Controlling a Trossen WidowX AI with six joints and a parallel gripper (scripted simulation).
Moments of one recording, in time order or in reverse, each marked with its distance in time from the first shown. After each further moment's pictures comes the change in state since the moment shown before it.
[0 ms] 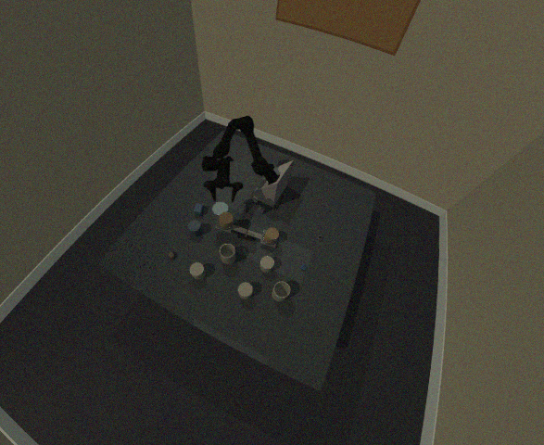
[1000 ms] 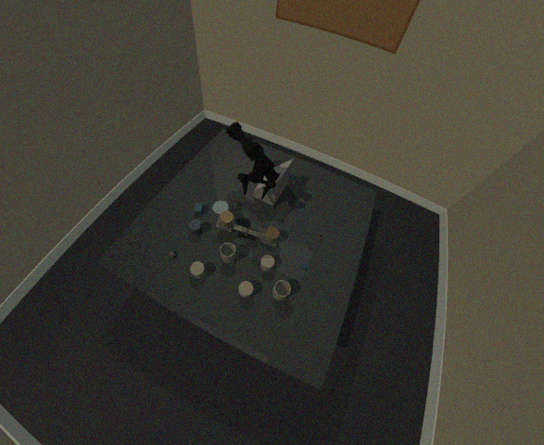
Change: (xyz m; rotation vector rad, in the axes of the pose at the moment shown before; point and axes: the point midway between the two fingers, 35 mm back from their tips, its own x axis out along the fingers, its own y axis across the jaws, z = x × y) arm -0.025 0.155 -0.024 0.138 -0.042 -0.148
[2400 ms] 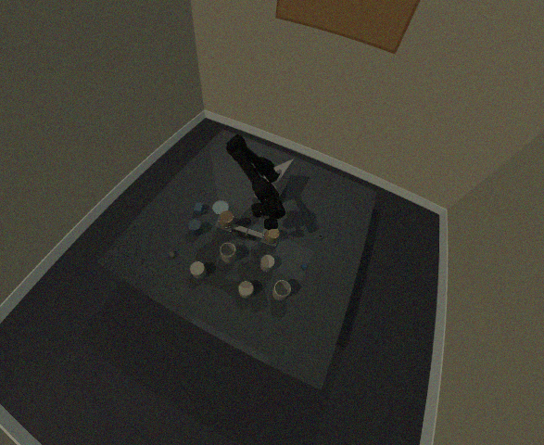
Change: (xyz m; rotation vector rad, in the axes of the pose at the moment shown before) arm 0.116 0.103 0.019 1.123 0.484 -0.393
